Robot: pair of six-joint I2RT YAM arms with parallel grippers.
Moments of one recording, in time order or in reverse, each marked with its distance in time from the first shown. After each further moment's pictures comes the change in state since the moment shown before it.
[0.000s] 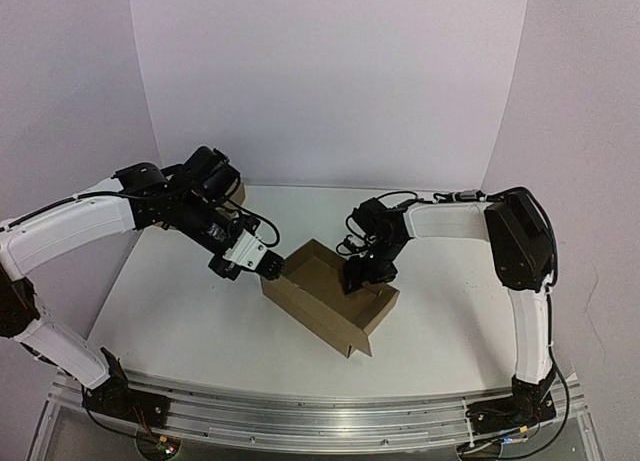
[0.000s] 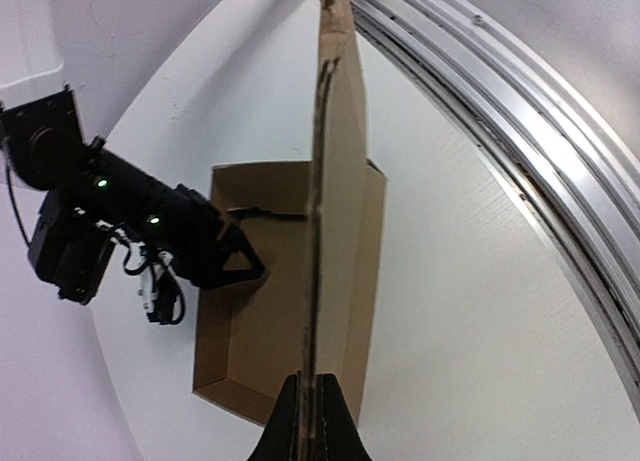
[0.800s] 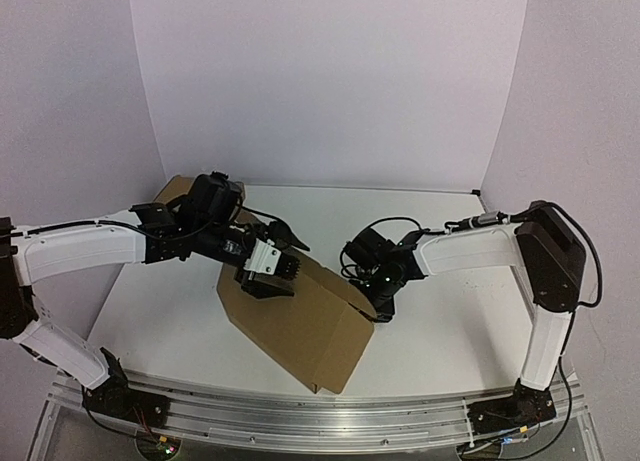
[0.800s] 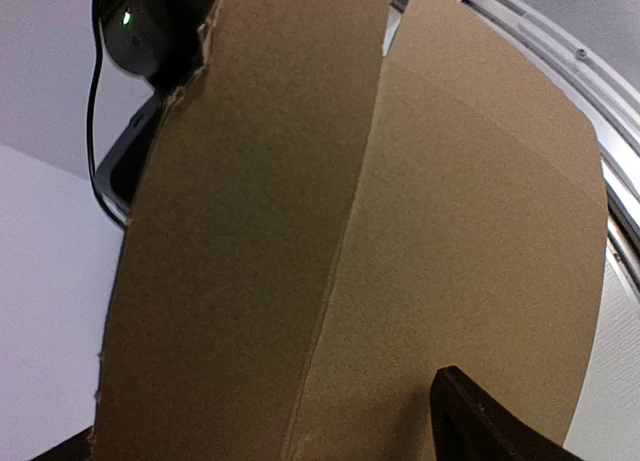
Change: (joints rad) left arm 0.003 -0.015 -0.267 0.519 0.029 -0.150; right arm 0.177 -0.226 -0.334 0.184 0.066 0.624
